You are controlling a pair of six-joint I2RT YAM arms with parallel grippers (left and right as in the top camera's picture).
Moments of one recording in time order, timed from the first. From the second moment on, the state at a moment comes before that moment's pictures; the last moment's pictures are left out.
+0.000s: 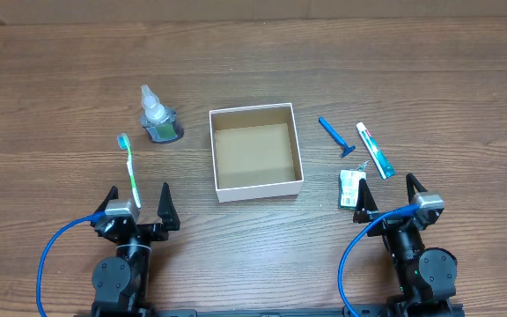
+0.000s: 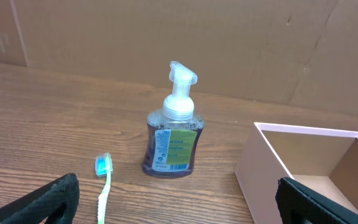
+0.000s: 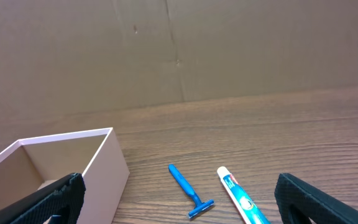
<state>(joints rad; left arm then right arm) -0.10 0.01 0.01 -0.07 -0.10 -0.18 0.14 0.01 0.02 -0.04 -0.01 0.17</state>
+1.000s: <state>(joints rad) -0.10 0.25 0.67 -0.37 0.27 -0.47 0.14 0.01 0.02 -0.03 -0.01 0.17</state>
